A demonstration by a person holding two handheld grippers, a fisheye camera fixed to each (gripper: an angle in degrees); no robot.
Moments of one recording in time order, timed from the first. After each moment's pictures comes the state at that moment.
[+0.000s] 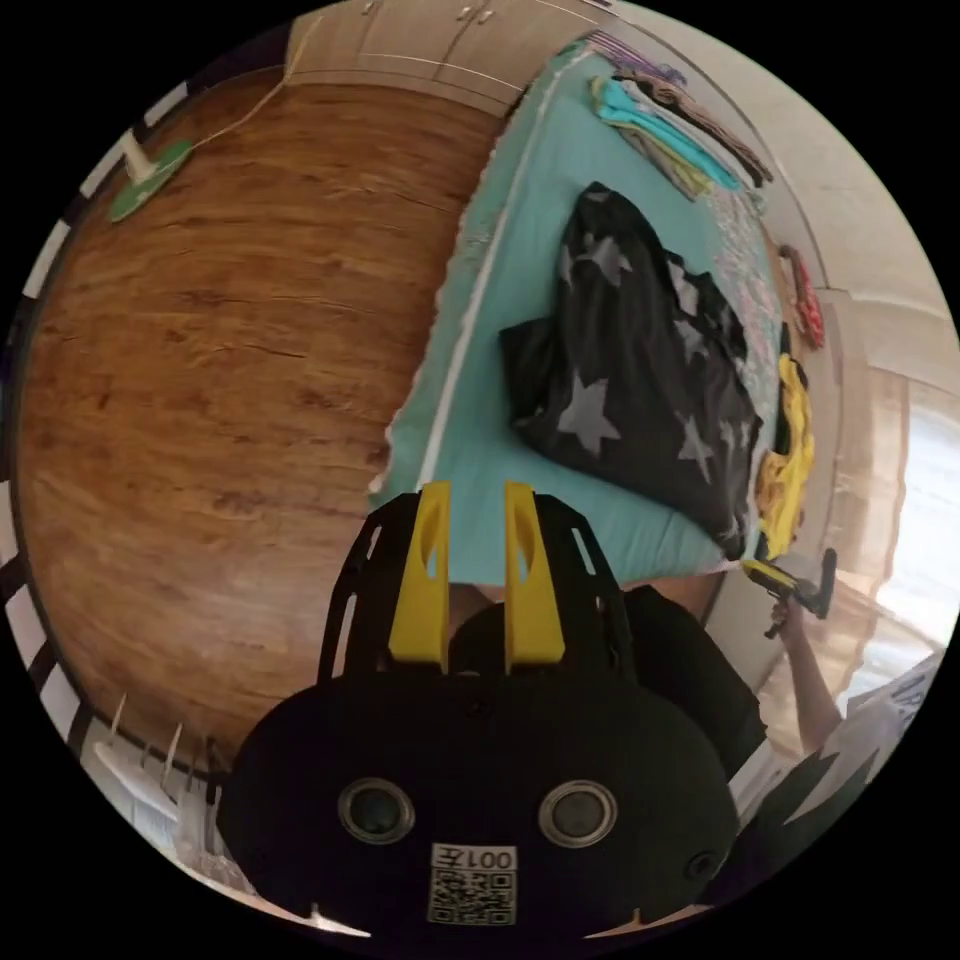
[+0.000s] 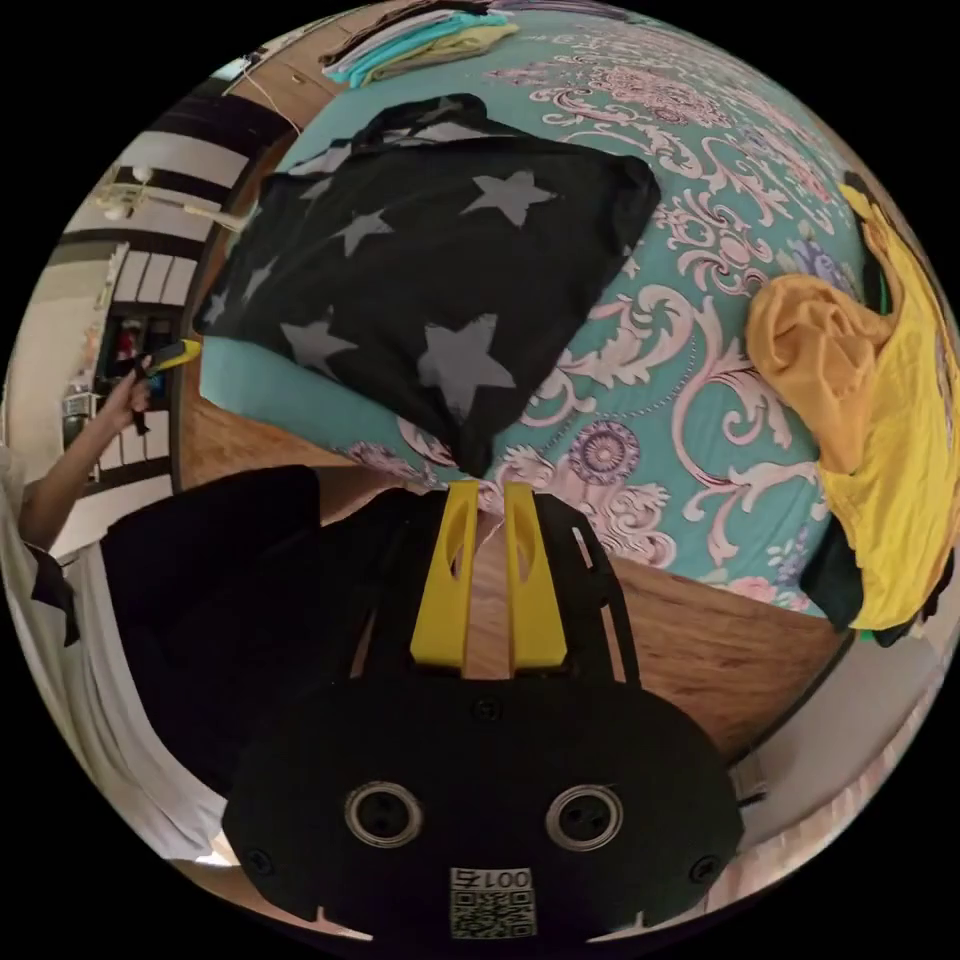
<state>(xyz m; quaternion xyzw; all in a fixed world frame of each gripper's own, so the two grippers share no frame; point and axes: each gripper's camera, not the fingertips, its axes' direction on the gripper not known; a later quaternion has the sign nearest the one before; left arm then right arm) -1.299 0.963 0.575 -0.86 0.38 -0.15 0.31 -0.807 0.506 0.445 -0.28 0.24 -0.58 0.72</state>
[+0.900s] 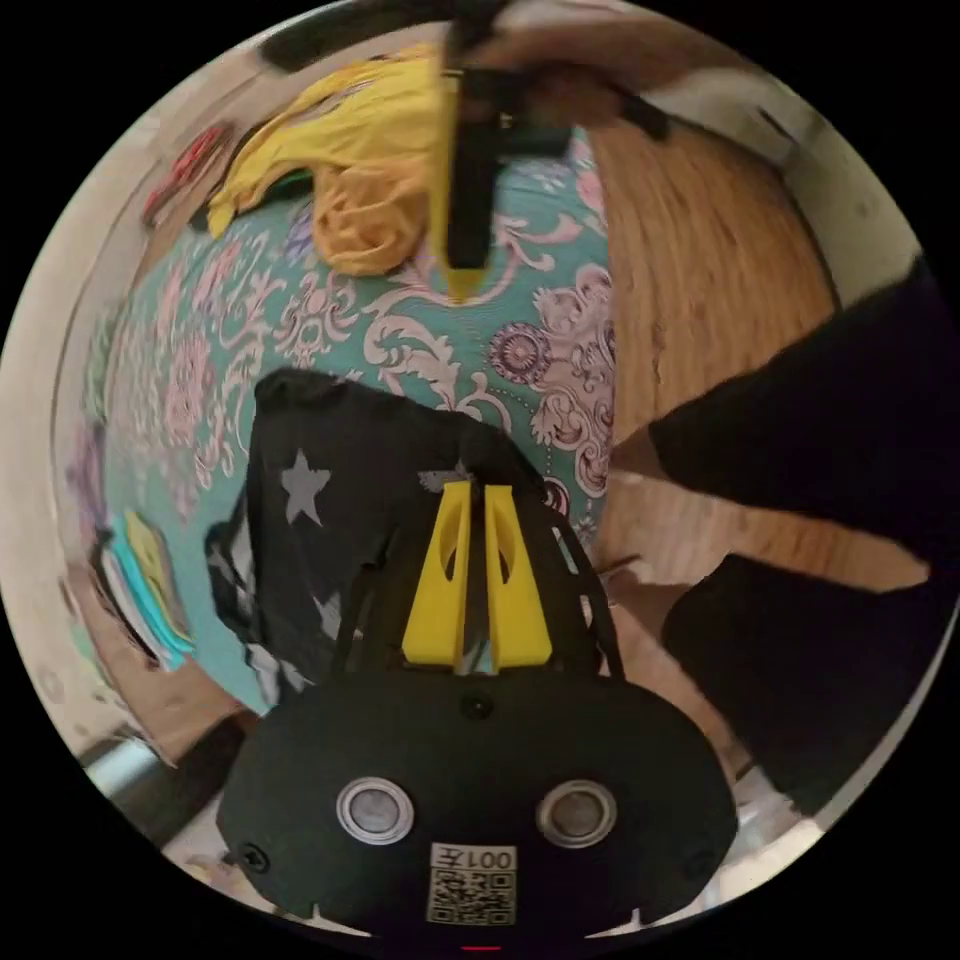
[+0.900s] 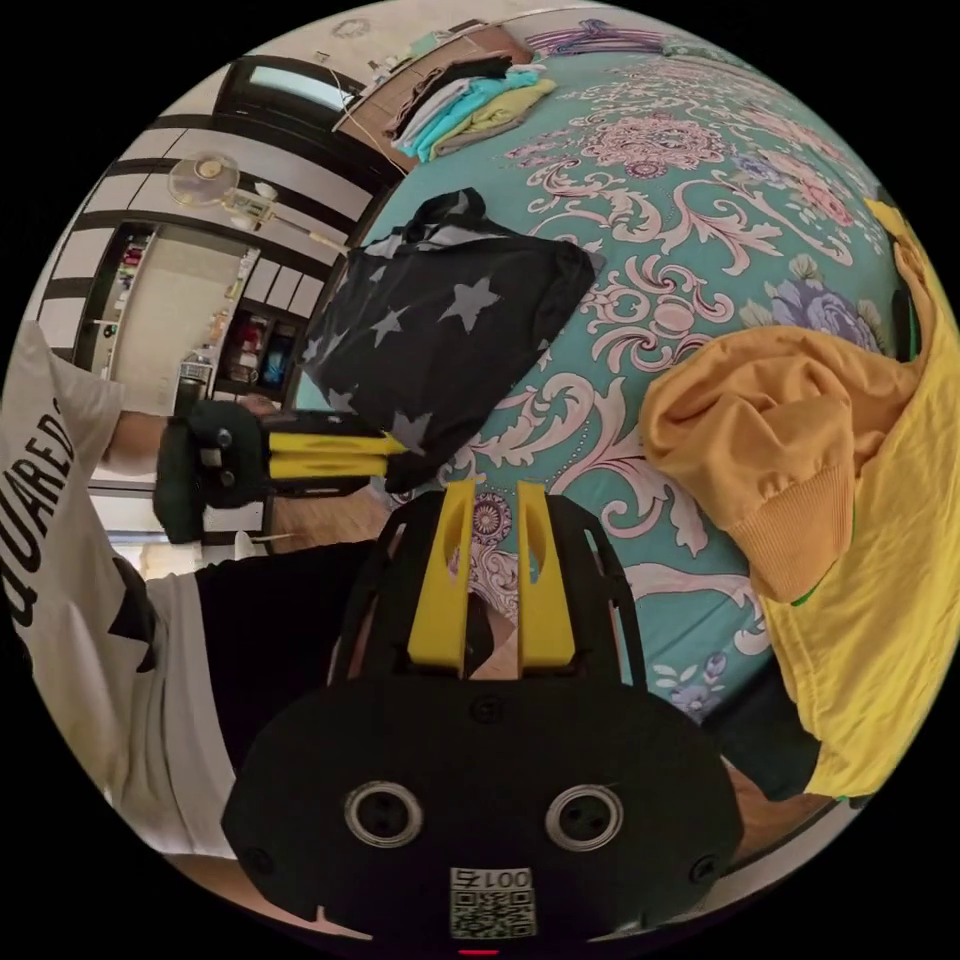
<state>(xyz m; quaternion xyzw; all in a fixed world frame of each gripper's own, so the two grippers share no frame) -0.903 0.444 0.343 -0.36 0.78 0.37 0.35 -0.803 0.301 0.517 -0.33 0.03 -0.62 0.71</state>
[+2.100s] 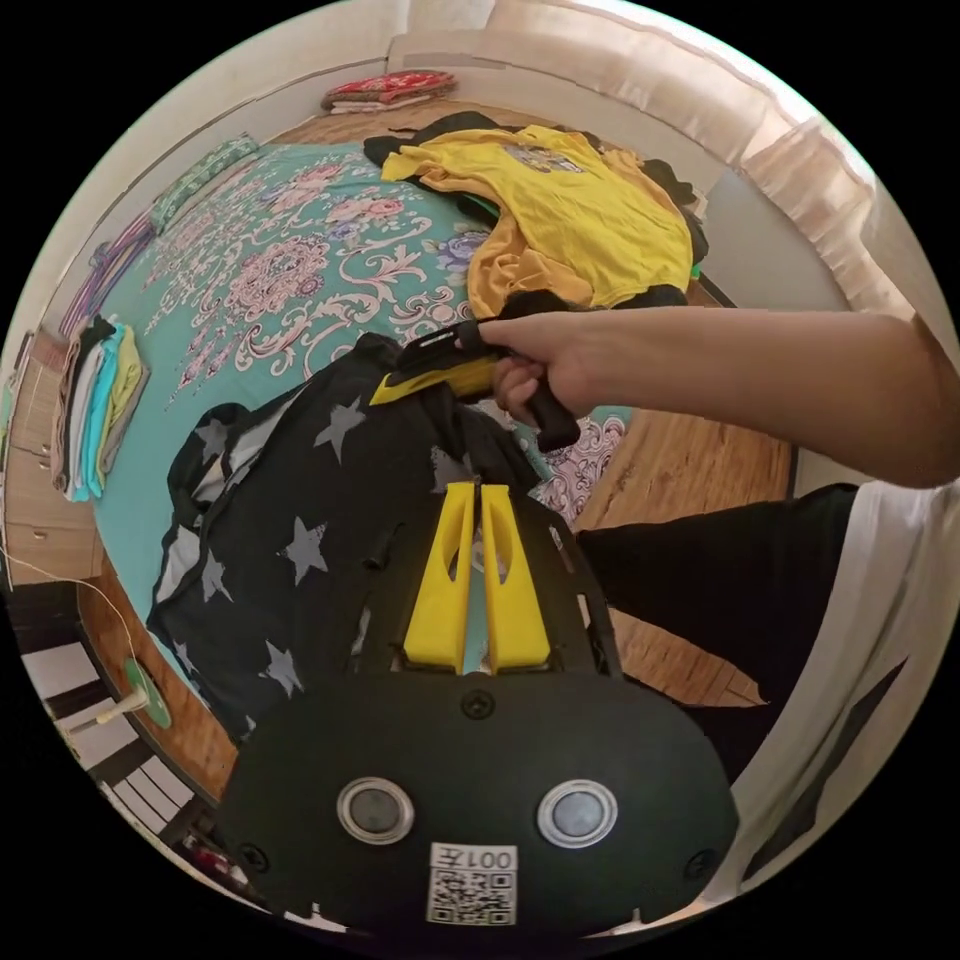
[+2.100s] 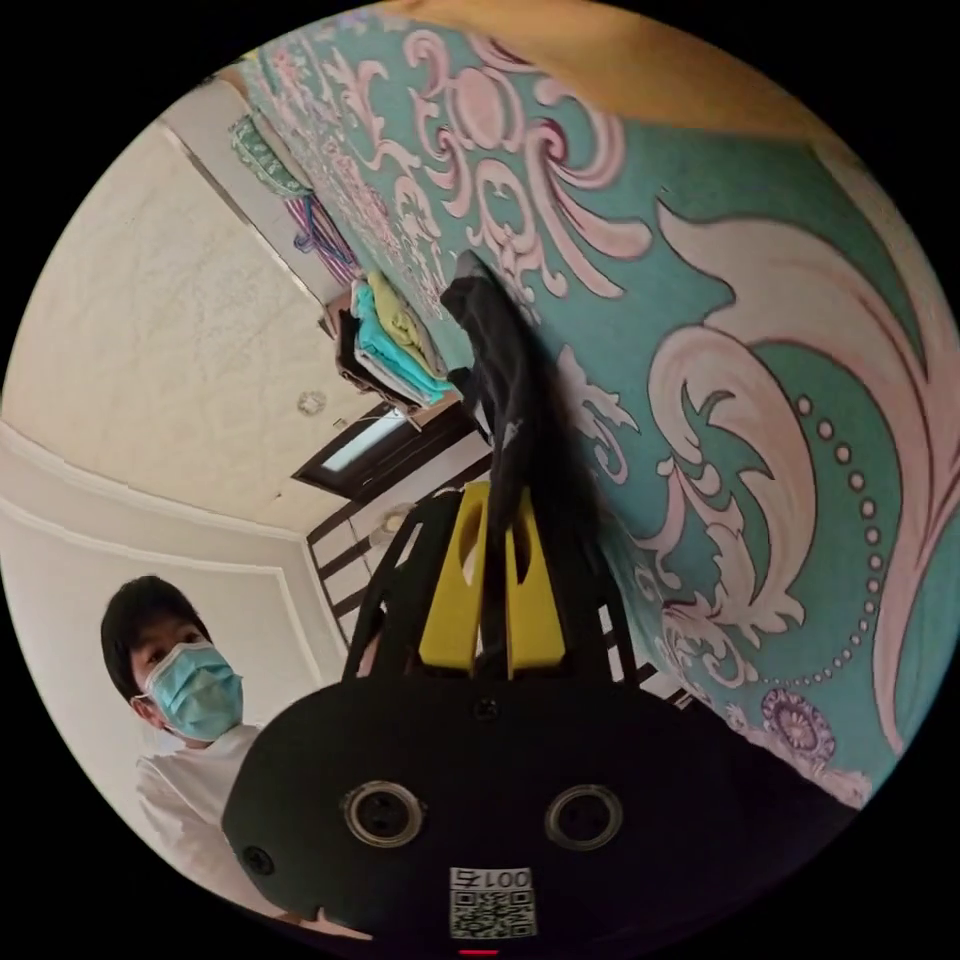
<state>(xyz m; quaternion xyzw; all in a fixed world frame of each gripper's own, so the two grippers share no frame) -0.911 0.336 0.387 -0.54 0.74 0.14 0.37 -0.774 0.198 0.745 -0.40 -0.31 -0.02 0.86</state>
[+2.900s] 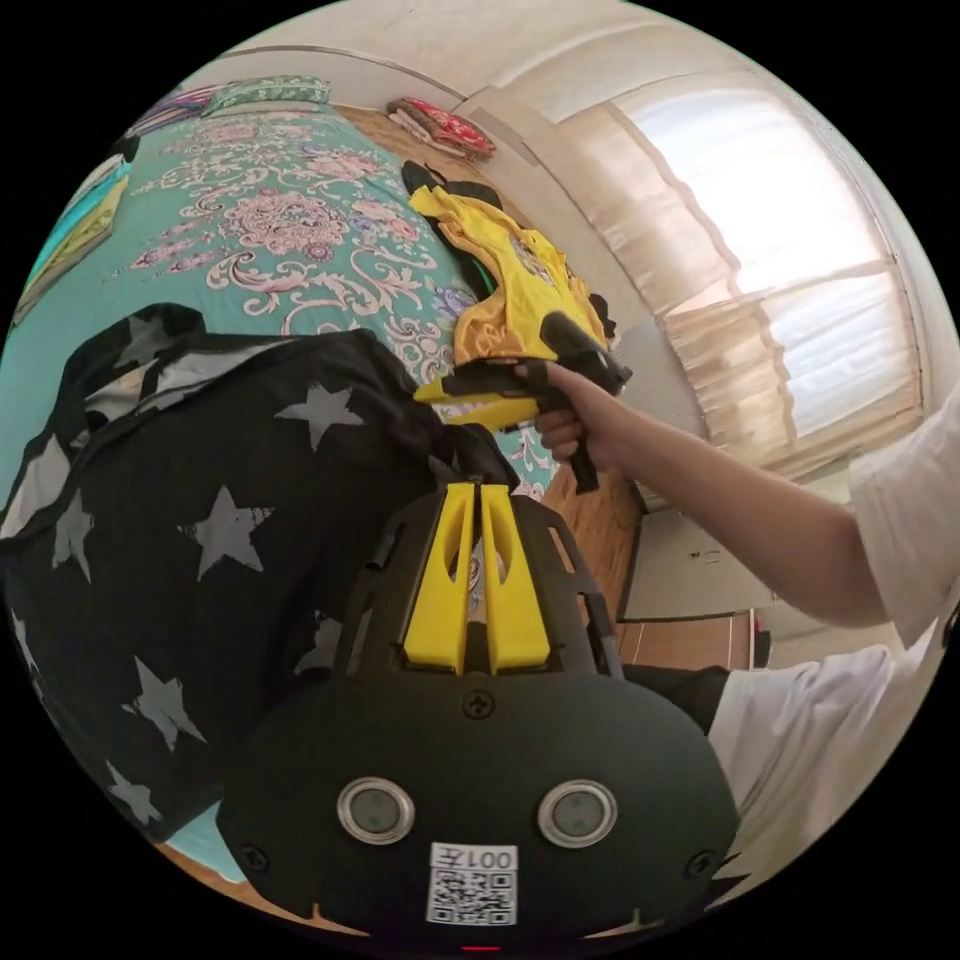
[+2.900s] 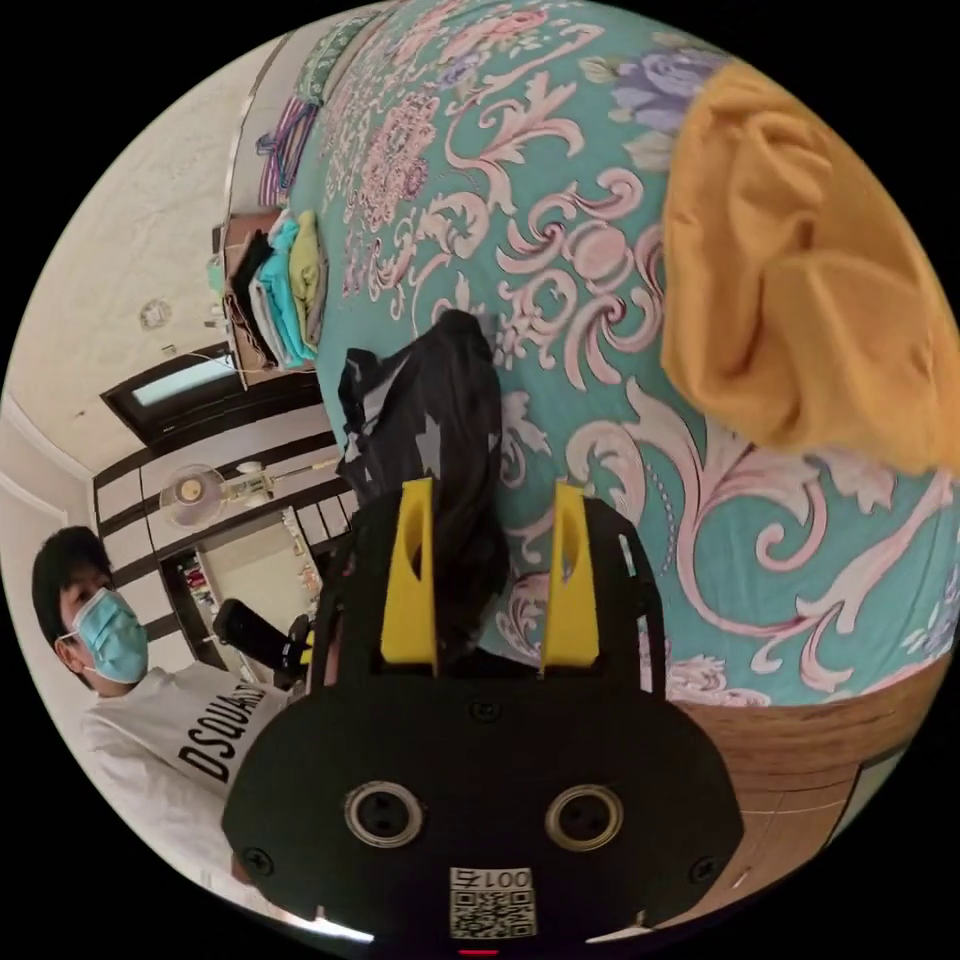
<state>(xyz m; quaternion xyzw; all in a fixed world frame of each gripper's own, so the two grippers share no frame) -0.917 0.464 0.462 -0.59 0.76 -0.14 0.24 -0.813 0.207 0.740 -0.32 -0.06 -0.24 0.92</state>
